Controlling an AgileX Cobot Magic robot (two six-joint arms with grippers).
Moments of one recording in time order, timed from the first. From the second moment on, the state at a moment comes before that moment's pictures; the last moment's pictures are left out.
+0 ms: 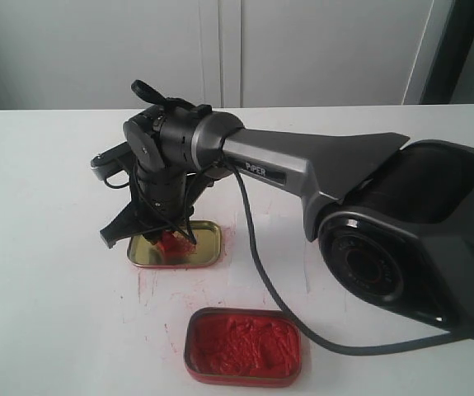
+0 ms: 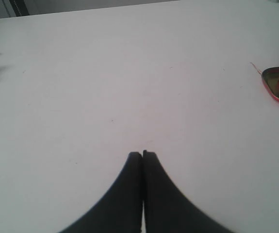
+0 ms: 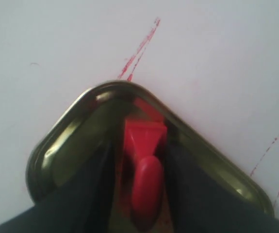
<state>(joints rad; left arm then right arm) 0.01 0.00 0.03 -0.07 0.39 0.13 0.80 2.43 -2.07 -0.08 0.95 0.11</state>
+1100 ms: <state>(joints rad) 0.01 0.00 0.03 -0.07 0.39 0.13 0.80 2.38 -2.07 -0.09 1.02 0.16</state>
